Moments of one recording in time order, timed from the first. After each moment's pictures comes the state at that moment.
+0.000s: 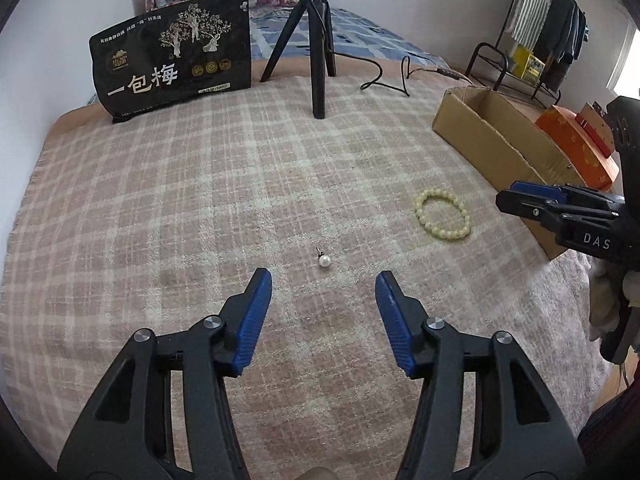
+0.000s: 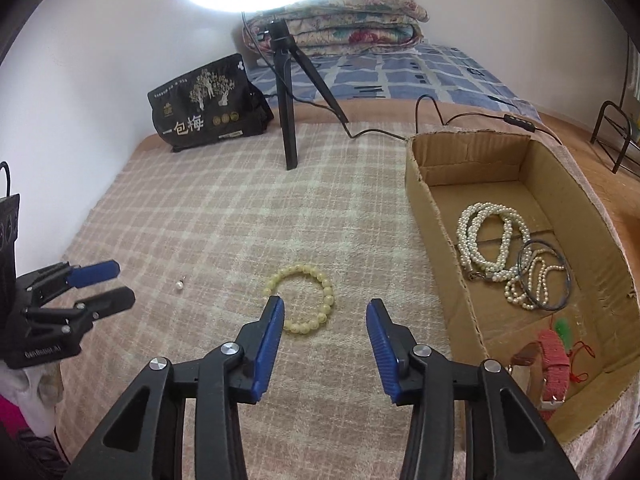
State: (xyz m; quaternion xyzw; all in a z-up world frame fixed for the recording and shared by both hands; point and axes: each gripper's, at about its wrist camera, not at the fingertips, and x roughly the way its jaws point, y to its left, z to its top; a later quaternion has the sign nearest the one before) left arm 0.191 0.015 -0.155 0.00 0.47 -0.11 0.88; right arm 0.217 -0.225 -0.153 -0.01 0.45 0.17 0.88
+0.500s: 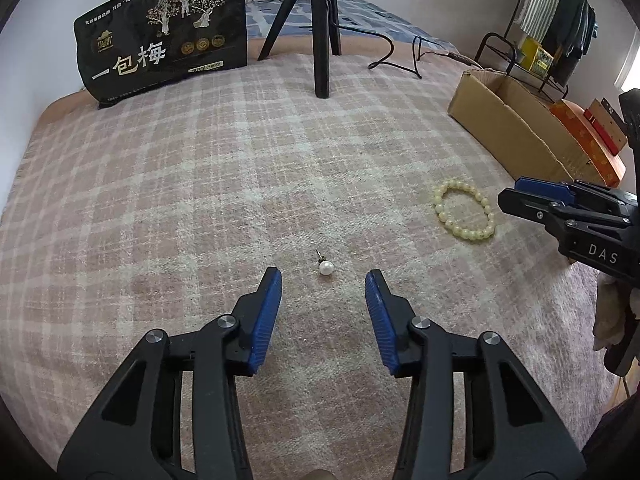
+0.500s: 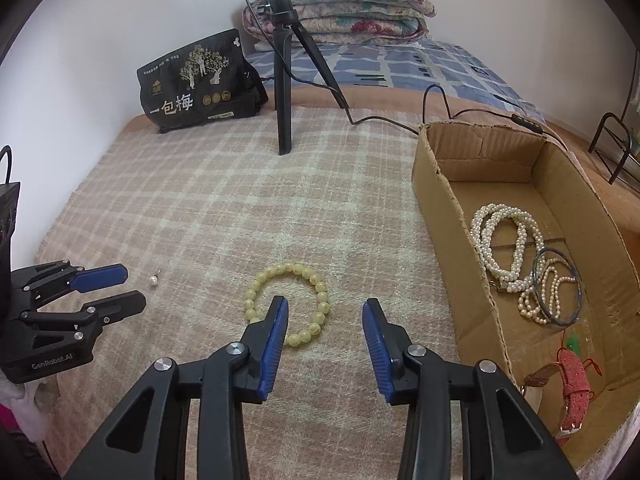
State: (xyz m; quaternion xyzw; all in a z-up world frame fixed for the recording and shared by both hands) left arm 0.214 0.008 -0.180 0.00 0.49 -0.11 0.87; right arm 0.234 -0.212 -0.172 -0.04 0.46 0.16 0.87
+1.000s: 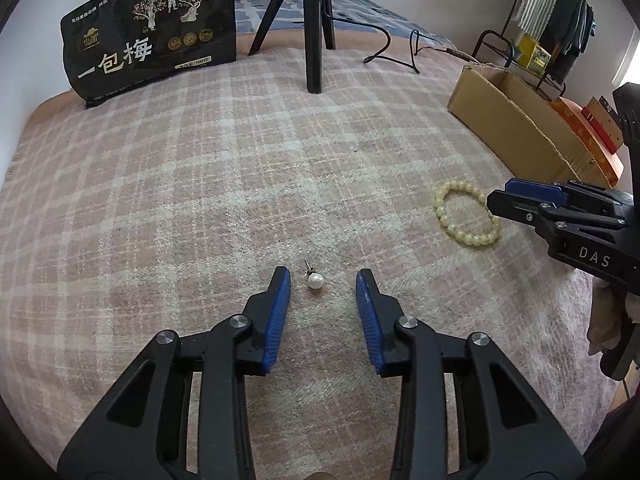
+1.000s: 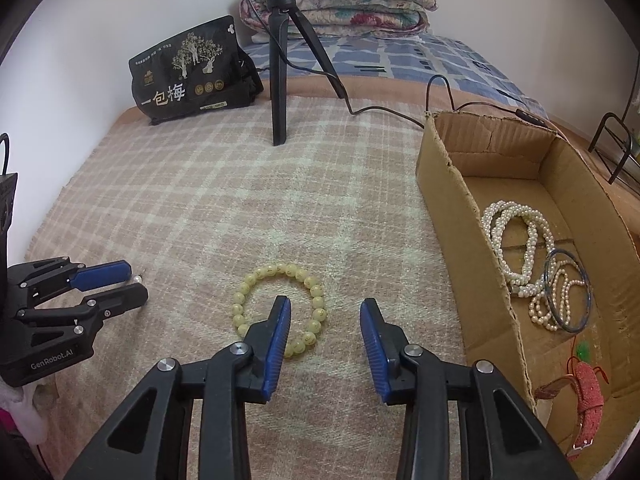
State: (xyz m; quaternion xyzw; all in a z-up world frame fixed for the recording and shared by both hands) left arm 0.225 0.000 -0.192 0.00 0.49 -0.12 0.86; right arm 0.246 -0.208 -0.183 -0.04 0.47 0.16 0.87
